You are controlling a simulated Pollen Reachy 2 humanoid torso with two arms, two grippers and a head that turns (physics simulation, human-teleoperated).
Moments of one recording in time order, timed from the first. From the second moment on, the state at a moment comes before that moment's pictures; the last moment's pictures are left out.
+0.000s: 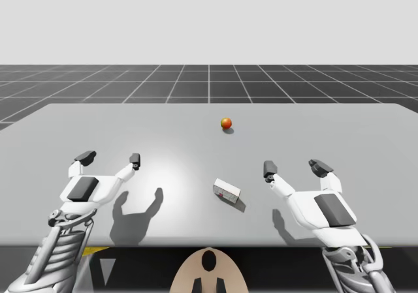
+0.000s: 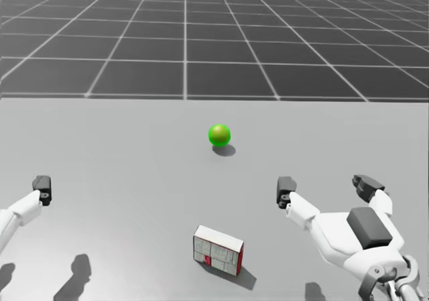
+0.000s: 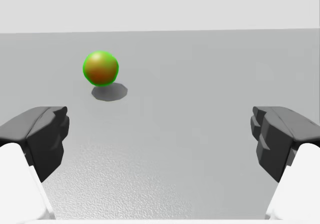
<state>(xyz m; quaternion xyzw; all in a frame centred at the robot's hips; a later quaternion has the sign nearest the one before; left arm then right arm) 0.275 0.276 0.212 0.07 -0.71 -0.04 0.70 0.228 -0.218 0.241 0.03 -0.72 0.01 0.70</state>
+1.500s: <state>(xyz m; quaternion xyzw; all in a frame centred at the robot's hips) 0.274 0.272 0.214 0.06 -0.71 -0.05 0.70 0.203 -0.197 0.230 0.19 -0.68 0.13 0.69</state>
